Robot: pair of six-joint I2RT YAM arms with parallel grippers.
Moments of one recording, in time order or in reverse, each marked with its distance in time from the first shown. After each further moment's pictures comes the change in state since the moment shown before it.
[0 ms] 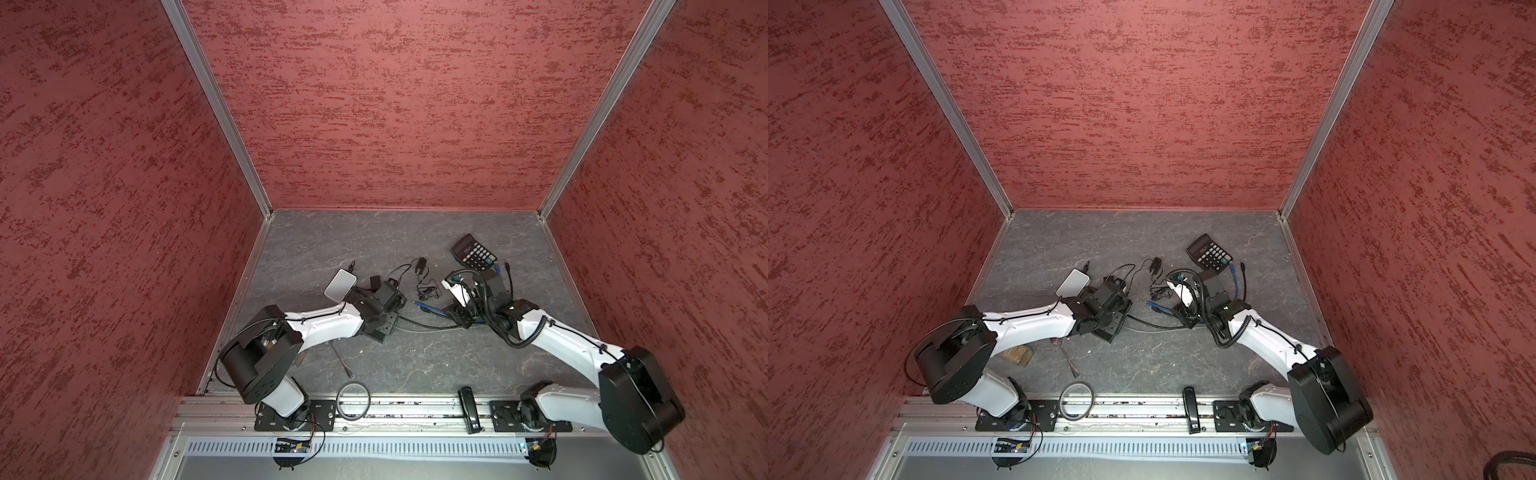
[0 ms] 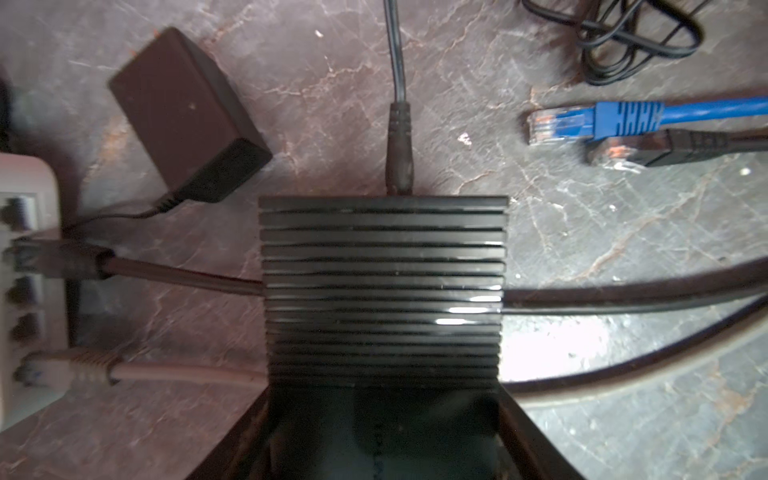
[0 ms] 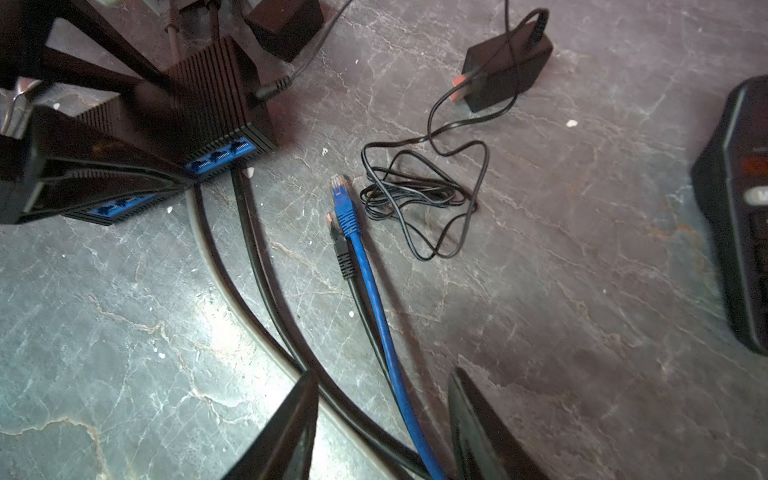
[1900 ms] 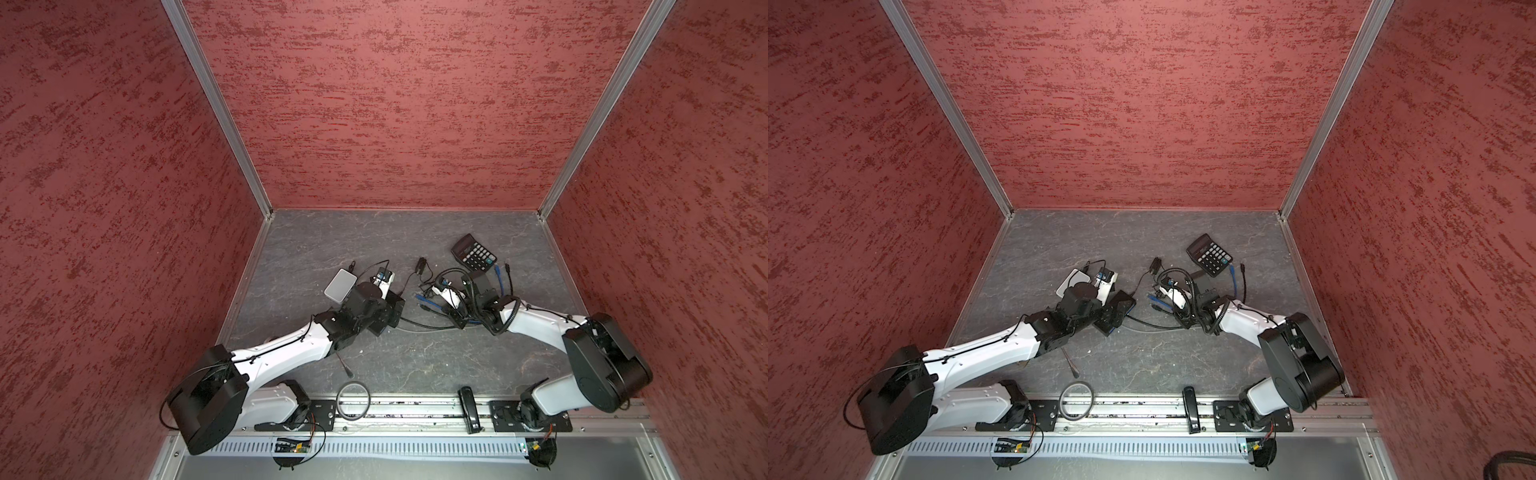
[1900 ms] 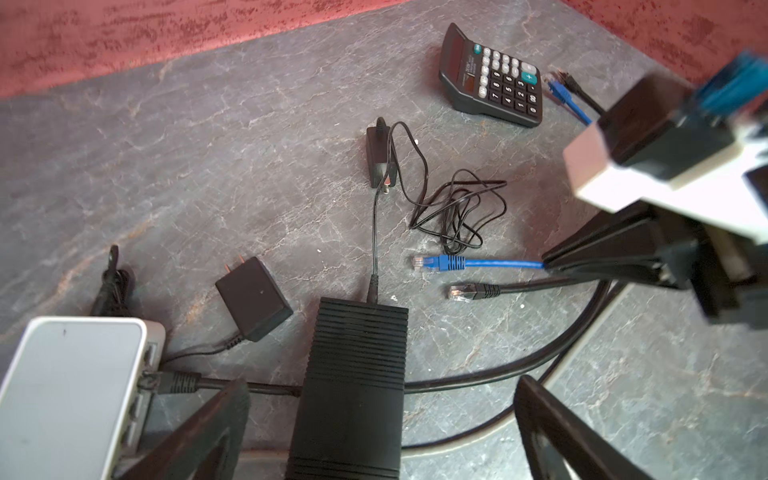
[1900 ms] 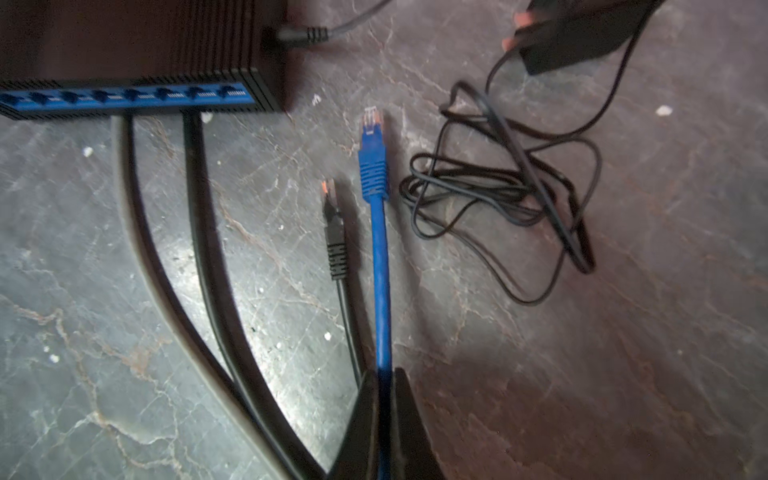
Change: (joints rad) left arm 0.018 -0.321 -0.200 0.375 0.056 0.127; right arm 0.001 0.187 0.019 0.104 -0.023 -0.140
